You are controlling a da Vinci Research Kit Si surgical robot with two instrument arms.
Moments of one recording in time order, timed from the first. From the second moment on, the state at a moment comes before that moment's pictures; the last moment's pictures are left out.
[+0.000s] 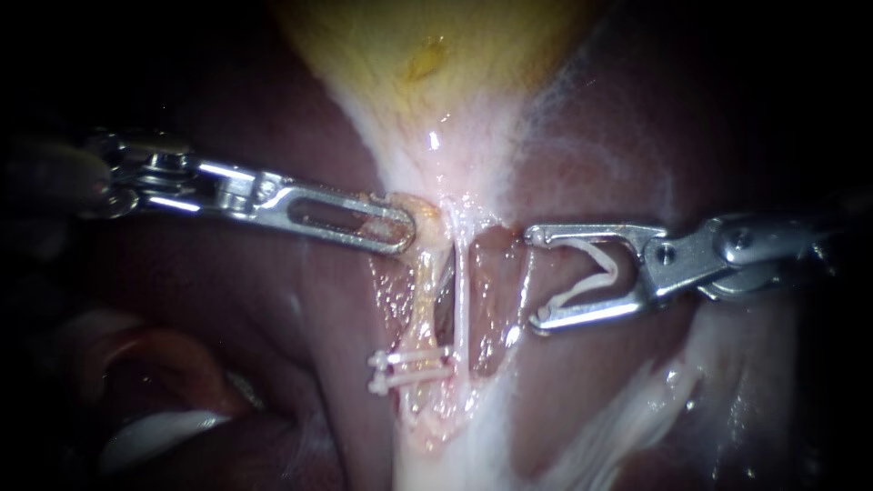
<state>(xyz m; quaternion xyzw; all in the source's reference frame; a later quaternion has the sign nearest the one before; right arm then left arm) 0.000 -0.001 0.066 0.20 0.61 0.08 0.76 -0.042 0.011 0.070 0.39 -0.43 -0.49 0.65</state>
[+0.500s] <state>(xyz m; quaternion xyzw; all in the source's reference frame) 0.000 -0.001 0.066 0.21 0.61 0.08 0.76 -0.039 0.011 0.062 0.40 -0.43 -0.50 0.64</state>
